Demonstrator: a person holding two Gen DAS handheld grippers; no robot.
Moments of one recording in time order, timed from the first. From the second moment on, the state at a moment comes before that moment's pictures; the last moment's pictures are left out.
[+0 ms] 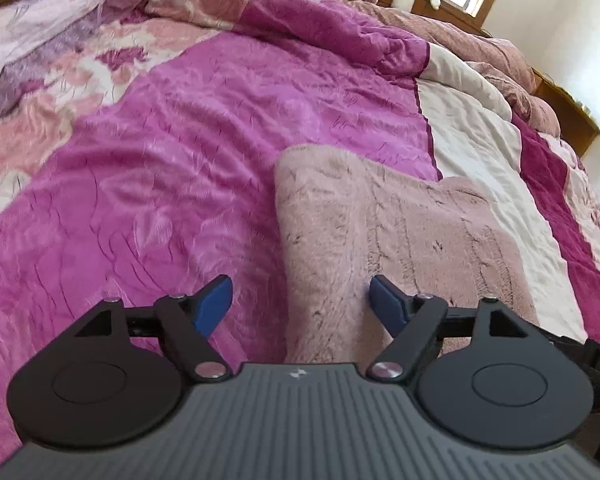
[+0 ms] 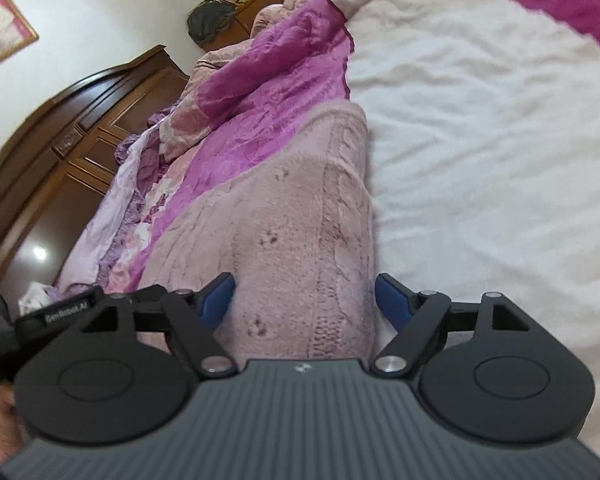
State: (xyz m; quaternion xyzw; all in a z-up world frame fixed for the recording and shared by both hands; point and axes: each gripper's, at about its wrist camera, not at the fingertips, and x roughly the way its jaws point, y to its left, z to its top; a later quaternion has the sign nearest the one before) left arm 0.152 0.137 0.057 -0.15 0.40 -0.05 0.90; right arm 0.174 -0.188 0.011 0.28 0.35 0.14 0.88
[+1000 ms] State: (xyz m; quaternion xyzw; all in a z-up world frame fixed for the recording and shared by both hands) left arm 0.067 0.035 0.096 -0.25 0.37 -0.24 0.86; right arm 0.093 -0.276 0.081 0.31 0.31 0.17 0.88
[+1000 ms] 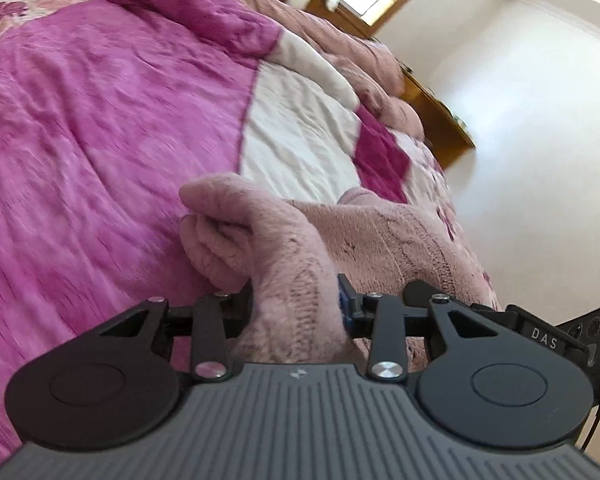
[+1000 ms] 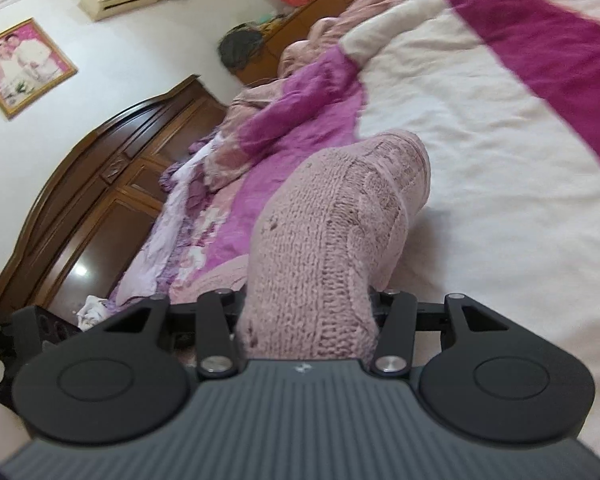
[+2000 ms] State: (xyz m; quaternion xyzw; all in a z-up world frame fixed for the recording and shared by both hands) left arm -0.019 -0.004 0.067 -0.05 0.40 -0.14 0.91; right arm 0.004 -0.293 0.050 0.14 0.30 0.08 0.94
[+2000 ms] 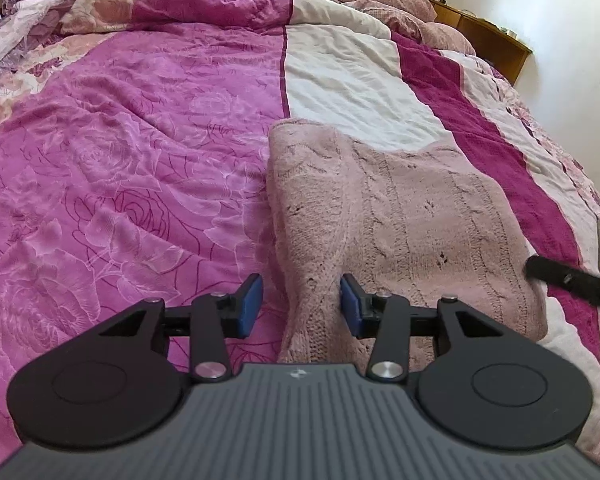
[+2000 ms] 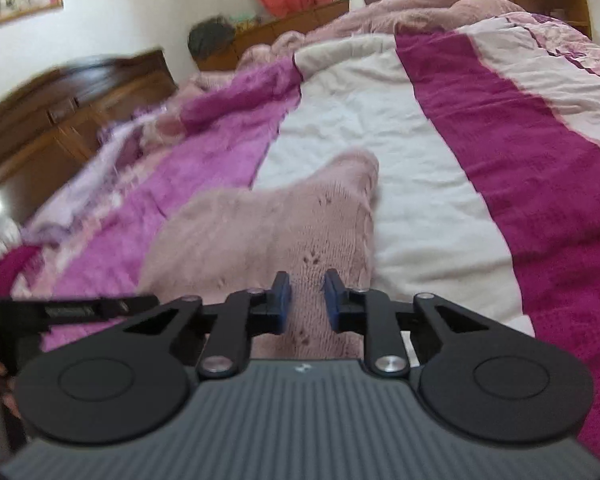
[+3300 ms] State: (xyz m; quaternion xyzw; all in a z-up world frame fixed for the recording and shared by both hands) left arm -0.093 -0.051 0.050 0.03 0.44 -0.07 0.90; right arm -0.055 -0.280 0.021 0.10 0.38 0.02 0.92
